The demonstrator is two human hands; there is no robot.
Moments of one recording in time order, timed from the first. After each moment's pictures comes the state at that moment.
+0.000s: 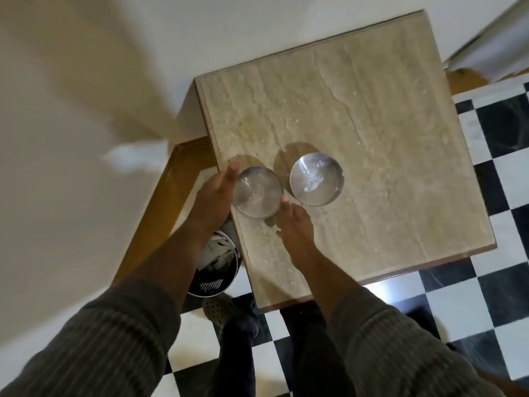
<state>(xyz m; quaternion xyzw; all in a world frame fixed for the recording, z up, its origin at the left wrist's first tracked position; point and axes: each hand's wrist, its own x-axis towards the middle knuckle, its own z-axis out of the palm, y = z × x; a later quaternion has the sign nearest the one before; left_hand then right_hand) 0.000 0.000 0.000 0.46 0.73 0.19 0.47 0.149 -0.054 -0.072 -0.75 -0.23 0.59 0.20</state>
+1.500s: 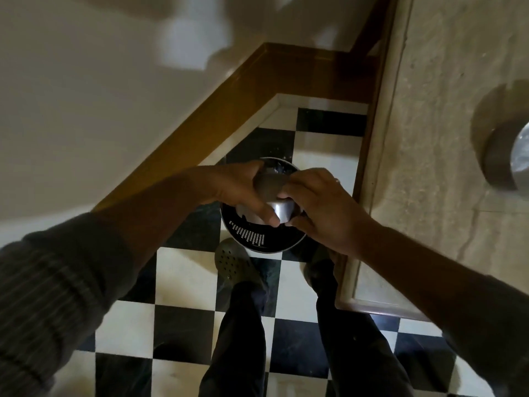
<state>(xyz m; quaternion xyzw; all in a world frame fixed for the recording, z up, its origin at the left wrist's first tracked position) -0.200 -0.123 -0.190 0.37 0.58 -0.08 0.72 0.021 -0.106 -0.171 -0.28 -0.89 0.35 -0.05</state>
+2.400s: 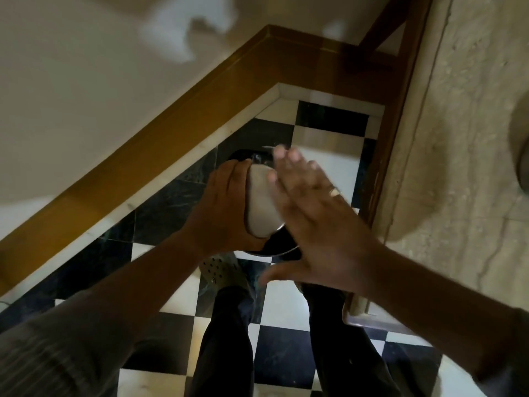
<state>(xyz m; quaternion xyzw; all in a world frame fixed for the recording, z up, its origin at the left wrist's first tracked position) -0.179 -0.224 -0.241 0.62 0.70 0.09 0.34 0.005 -0.141 -0.172 -0.22 -0.95 0.23 -0.04</state>
